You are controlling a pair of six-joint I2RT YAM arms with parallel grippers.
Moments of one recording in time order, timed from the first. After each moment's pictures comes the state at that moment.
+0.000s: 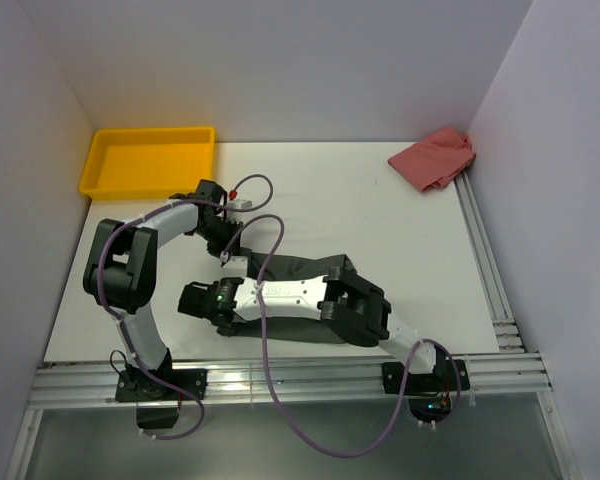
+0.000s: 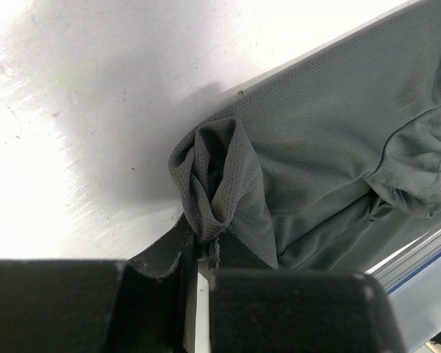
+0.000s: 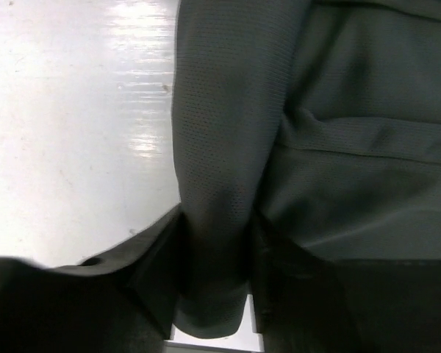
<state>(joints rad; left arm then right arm) -0.28 1.85 1.19 -0.66 0.44 0.06 1.32 2.27 1.83 -0.87 0.48 1.32</state>
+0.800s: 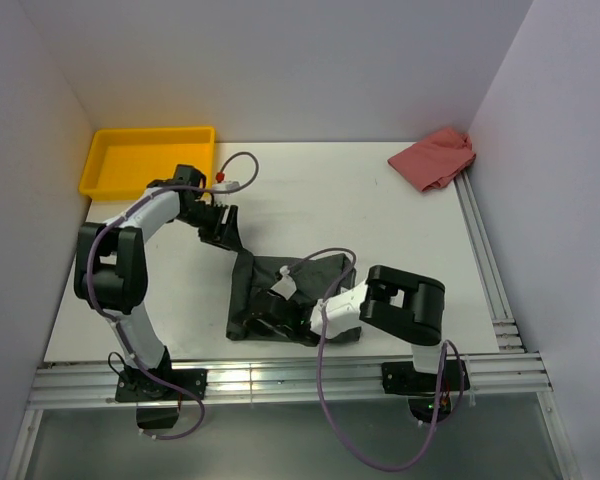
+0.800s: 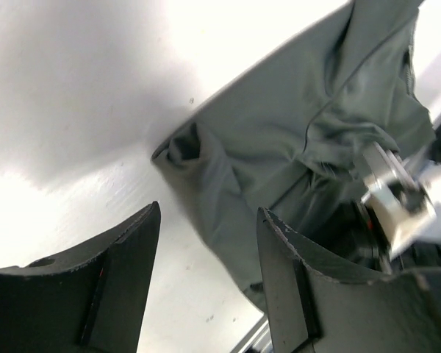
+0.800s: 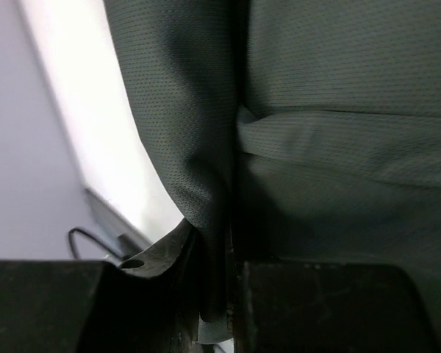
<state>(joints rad) -0.18 1.82 1.30 -0.76 0.66 0.16 1.27 1.89 0.85 0.34 0.29 1.53</state>
